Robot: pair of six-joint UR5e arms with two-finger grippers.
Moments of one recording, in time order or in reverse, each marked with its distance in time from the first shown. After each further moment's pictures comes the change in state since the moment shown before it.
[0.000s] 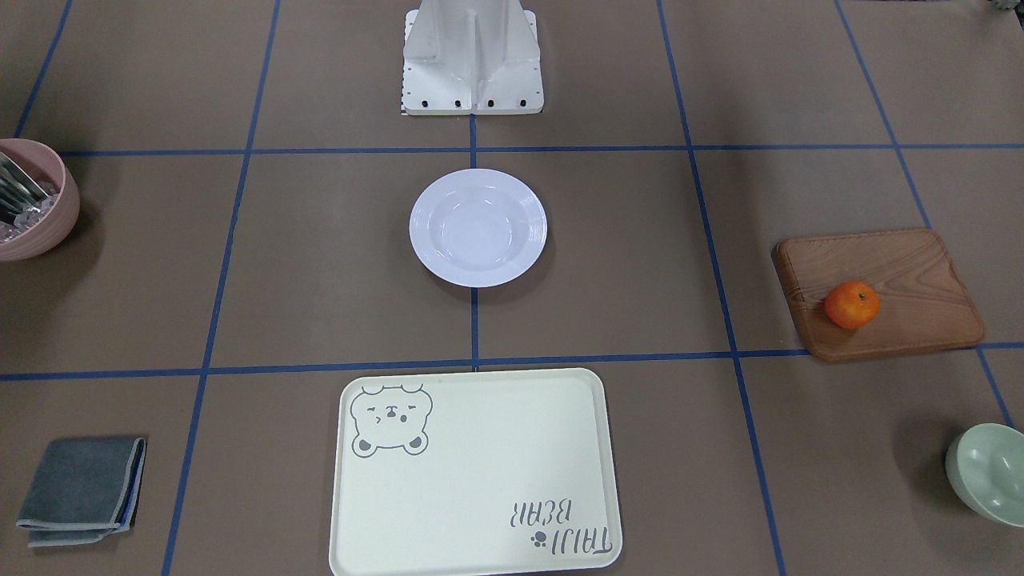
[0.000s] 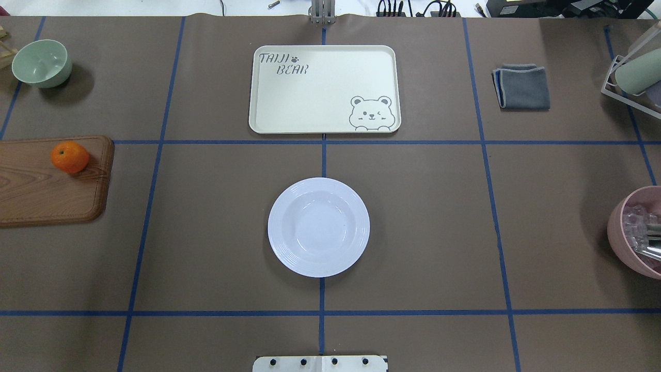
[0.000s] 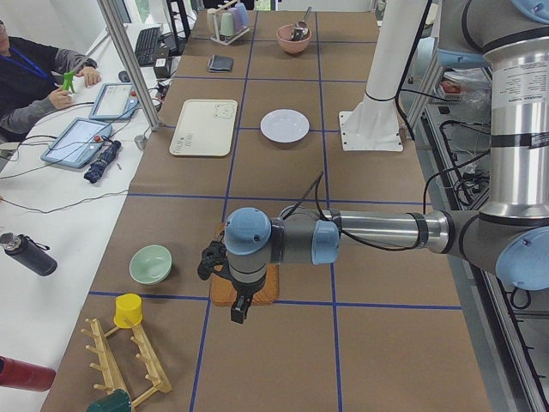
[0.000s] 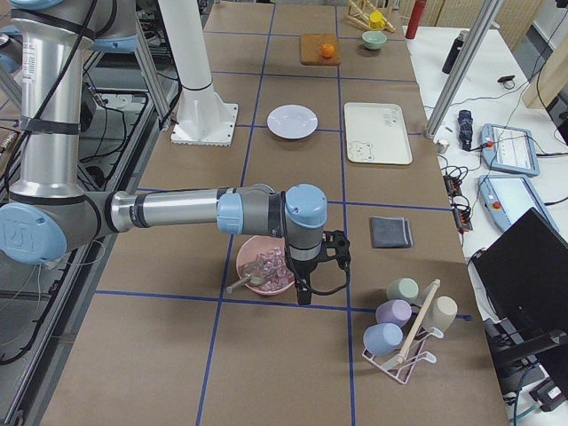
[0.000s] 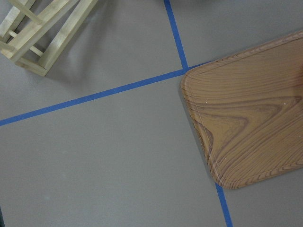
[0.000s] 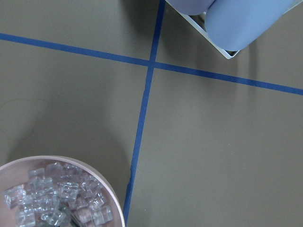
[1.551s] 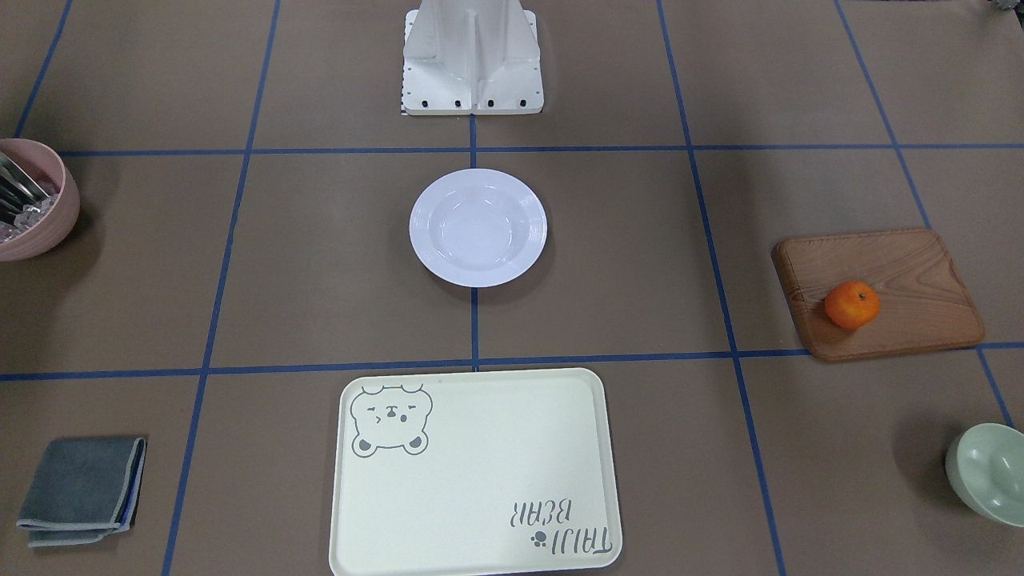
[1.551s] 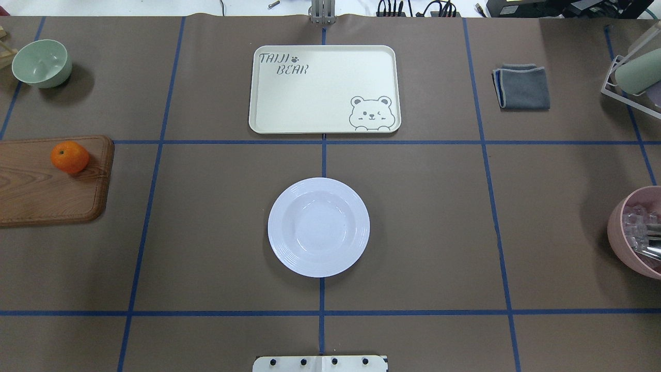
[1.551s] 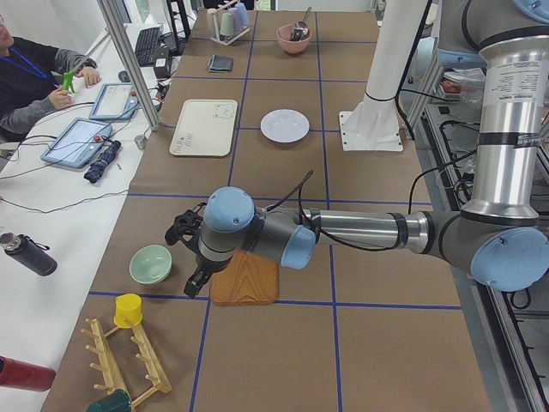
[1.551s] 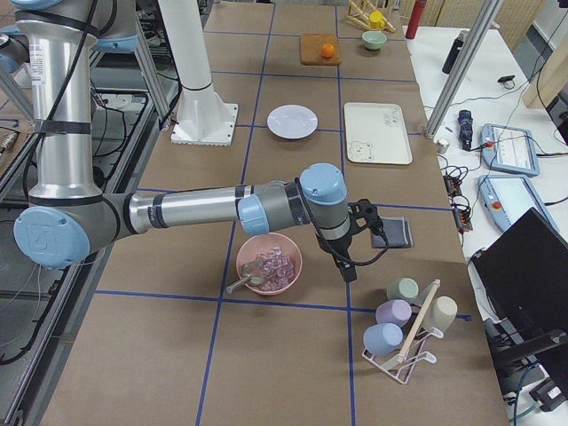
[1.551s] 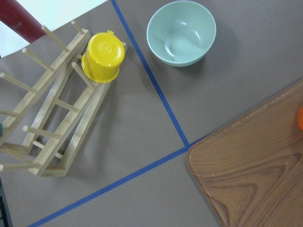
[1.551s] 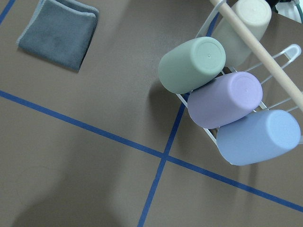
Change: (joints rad) left arm 0.001 -0.111 0.100 -0.362 -0.045 -0.078; right arm -0.004 0.094 -0.070 0.319 0.051 0.010
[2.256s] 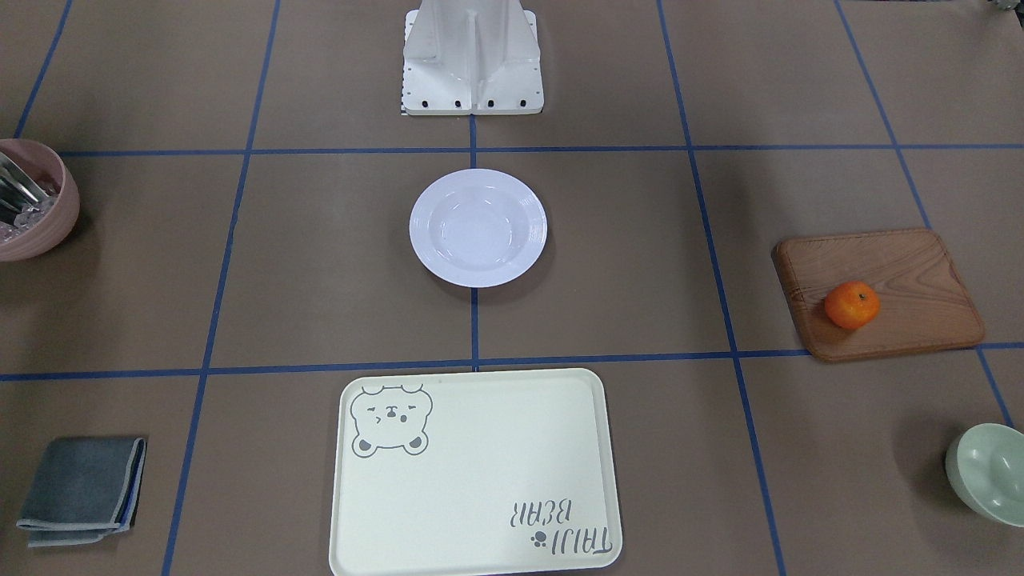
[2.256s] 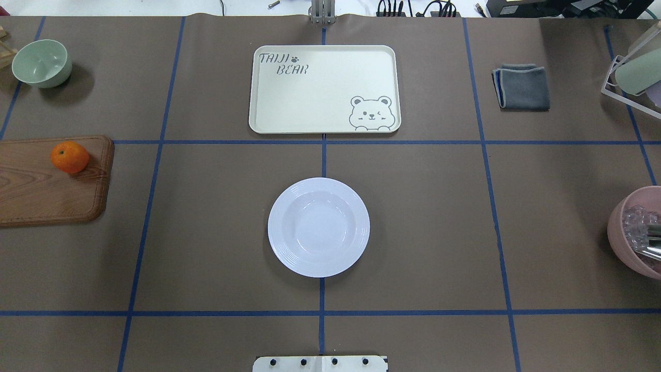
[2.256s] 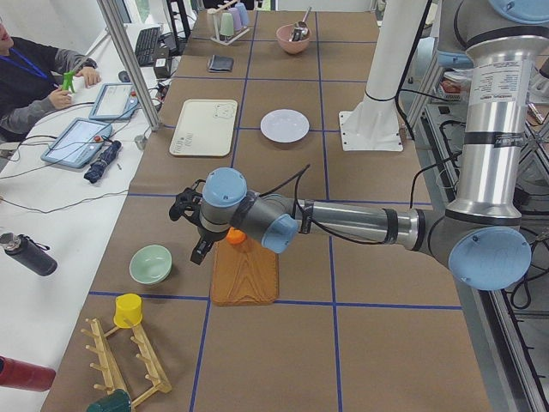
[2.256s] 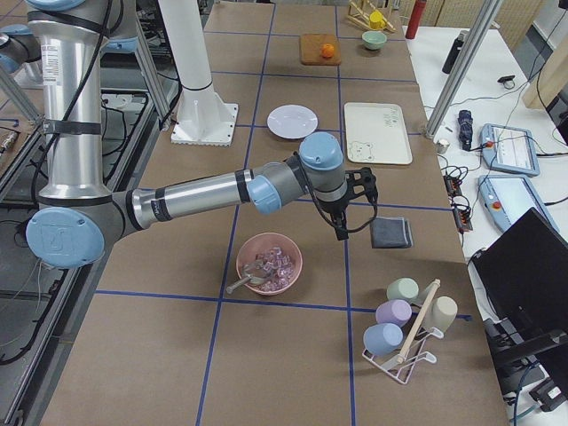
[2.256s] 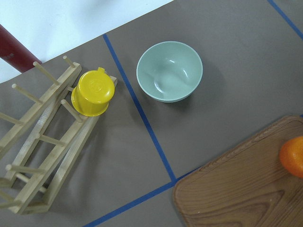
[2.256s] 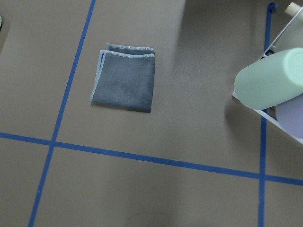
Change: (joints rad) left arm 0.195 -0.009 -0.031 -0.152 -0.013 -0.433; right arm -0.203 0.004 0.146 0.082 0.001 0.600
